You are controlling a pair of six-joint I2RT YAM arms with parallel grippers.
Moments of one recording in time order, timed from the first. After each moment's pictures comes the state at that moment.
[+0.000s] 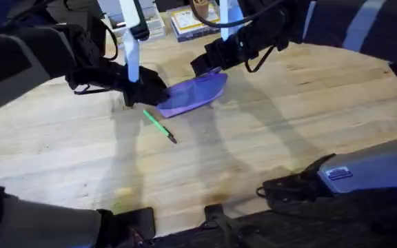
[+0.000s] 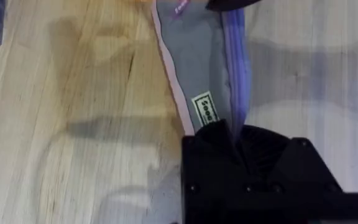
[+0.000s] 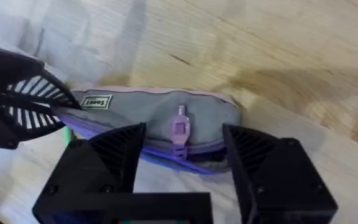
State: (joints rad) left arm -0.15 1.71 1.11 -0.76 0.82 1.14; right arm 0.32 1.58 1.15 -0.59 -0.26 0.03
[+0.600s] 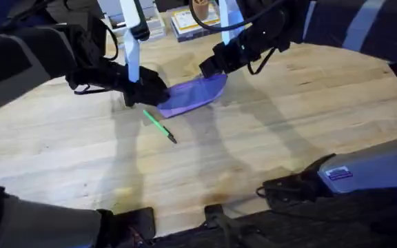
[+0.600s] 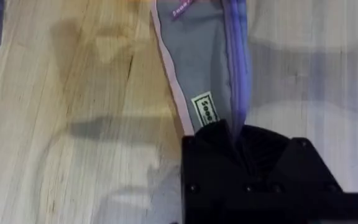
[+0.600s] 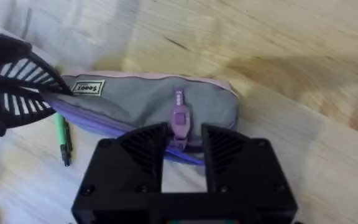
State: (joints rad) left arm -0.15 1.71 1.11 -0.76 0.82 1.14; right arm 0.32 1.58 1.15 -0.65 -0.24 -0.01
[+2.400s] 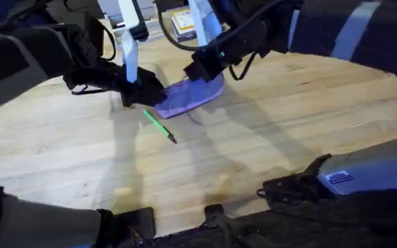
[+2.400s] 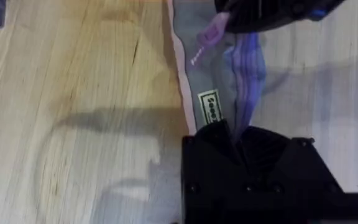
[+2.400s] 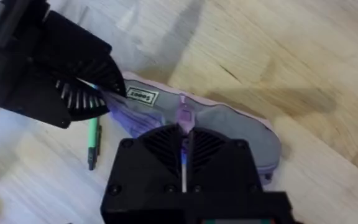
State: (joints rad) left arm -0.14 1.71 1.11 -0.77 0.79 1.14; right arm 0.49 1.58 1.18 -0.59 -0.21 -0.04
